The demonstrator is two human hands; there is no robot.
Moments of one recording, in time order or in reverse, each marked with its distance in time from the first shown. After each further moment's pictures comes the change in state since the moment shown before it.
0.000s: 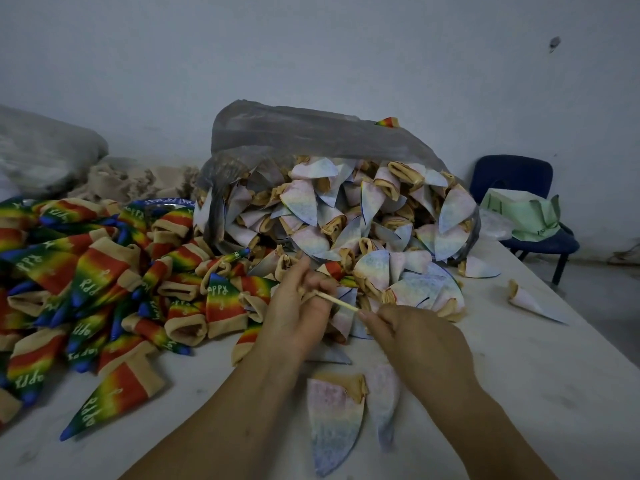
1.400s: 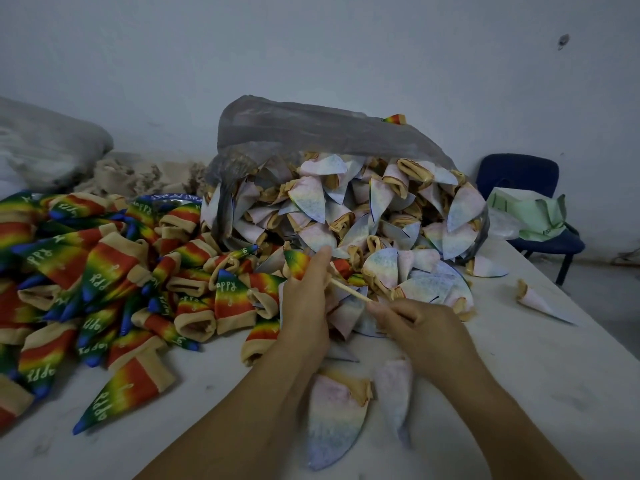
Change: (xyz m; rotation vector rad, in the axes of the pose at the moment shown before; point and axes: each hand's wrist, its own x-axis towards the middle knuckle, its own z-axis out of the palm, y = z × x) left_hand -0.012 -0.007 0.003 0.705 0.186 0.269; right_hand 0.009 0.012 0.007 0.531 0.016 0.040
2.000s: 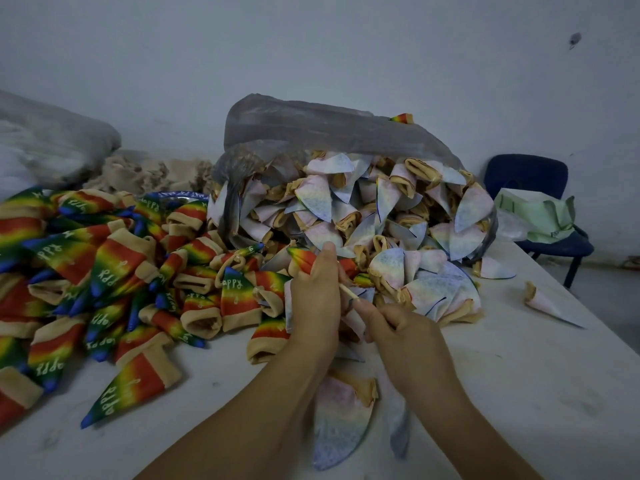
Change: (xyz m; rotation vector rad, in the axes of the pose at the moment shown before) left_hand -0.003 0.005 0.010 0.204 0.117 0.043; right_hand -0.012 -0.024 0.029 0.047 0.079 0.105
